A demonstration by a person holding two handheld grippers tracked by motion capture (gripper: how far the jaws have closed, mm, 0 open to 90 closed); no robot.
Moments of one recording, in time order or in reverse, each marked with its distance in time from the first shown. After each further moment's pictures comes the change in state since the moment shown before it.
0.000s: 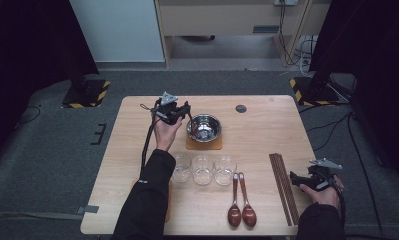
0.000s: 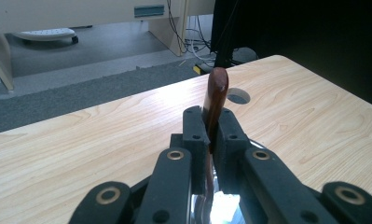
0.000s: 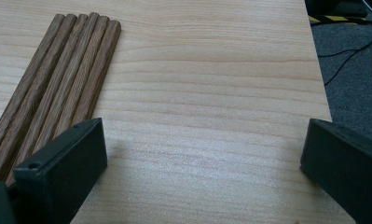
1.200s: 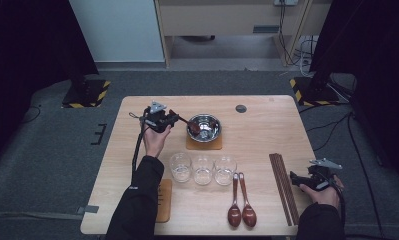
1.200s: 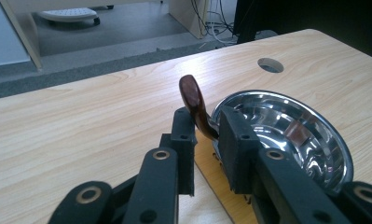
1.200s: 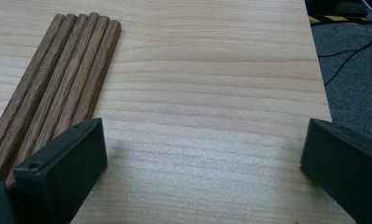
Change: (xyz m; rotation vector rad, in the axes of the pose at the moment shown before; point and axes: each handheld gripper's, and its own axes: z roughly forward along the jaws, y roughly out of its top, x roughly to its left) left arm 0.026 -0.032 -0.018 0.058 0.075 -0.010; right arm 0.000 0.000 0.000 0.000 0.000 0.000
